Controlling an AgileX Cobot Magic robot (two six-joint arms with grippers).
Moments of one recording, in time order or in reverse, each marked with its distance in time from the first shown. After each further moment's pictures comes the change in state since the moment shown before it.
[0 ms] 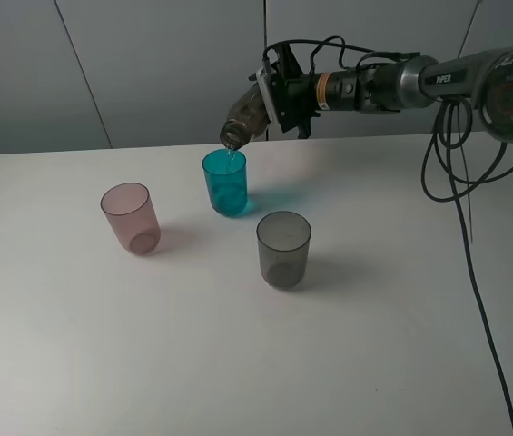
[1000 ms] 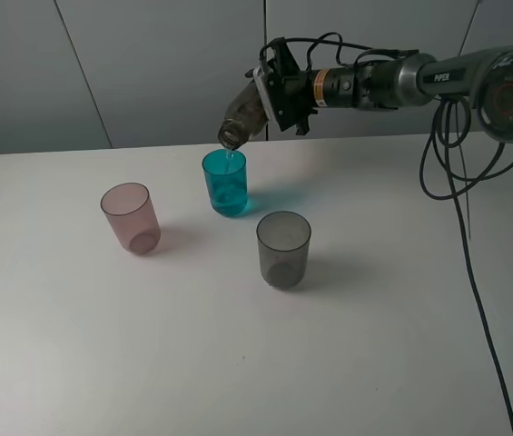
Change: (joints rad) left arm 0.000 0.000 0.000 0.000 0.000 0.000; right arm 0.007 0.000 -0.013 -0.005 -0.006 -0.032
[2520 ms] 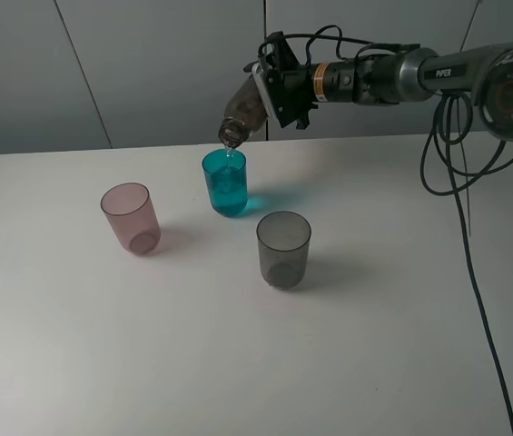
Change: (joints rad) left arm 0.000 0.000 0.000 0.000 0.000 0.002; right arm 0.001 -0.009 -0.018 -0.021 0.000 -0.019
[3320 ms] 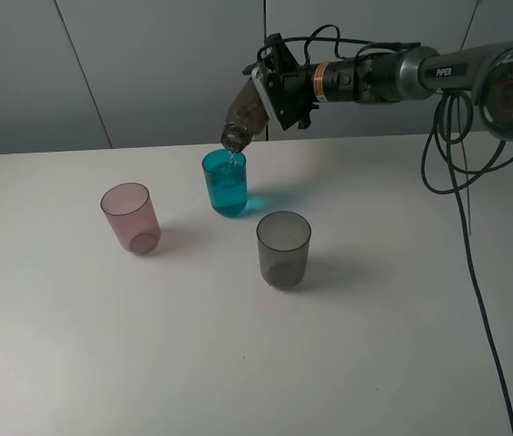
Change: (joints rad) left arm 0.000 0.000 0.000 0.000 0.000 0.000; right arm 0.000 0.000 -0.002 -0.049 0.000 -0.002
